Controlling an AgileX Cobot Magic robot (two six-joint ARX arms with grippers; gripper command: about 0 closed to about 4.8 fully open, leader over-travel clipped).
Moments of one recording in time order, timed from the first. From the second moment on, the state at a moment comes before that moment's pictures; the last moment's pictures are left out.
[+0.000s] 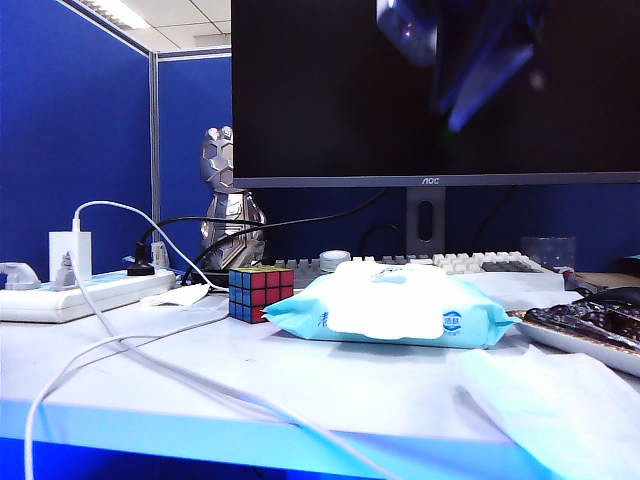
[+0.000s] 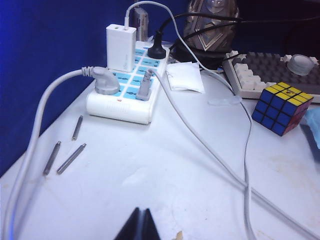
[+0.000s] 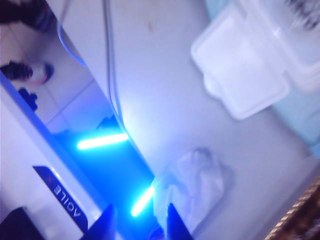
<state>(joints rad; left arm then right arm) -0.03 0.01 0.01 -0.16 0.02 -0.08 0.40 1.66 1.71 -1.38 -0.44 -0.25</state>
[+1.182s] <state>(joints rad) -0.03 0.01 0.01 -0.16 0.02 -0.08 0.40 0.99 1.85 -1.19 -0.20 -0.18</state>
